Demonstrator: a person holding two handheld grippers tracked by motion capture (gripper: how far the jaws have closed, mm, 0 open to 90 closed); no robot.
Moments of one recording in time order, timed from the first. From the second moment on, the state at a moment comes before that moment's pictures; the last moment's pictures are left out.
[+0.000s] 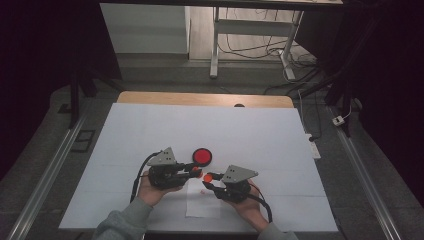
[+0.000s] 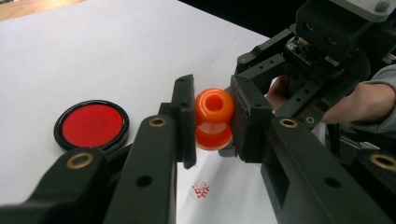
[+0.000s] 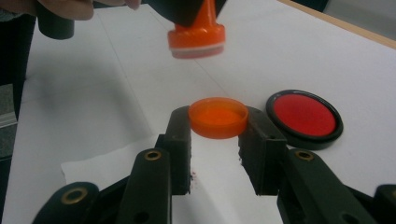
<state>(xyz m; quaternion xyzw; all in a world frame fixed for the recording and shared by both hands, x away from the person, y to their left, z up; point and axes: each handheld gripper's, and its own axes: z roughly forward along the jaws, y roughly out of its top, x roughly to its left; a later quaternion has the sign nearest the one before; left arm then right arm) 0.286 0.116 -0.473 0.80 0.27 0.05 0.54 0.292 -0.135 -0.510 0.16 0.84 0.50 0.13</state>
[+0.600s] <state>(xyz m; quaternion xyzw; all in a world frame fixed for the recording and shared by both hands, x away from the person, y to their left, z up) 0.286 0.115 -0.476 0.80 0.27 0.05 0.53 0.294 -0.115 -0.507 0.15 0.84 0.51 0.12</state>
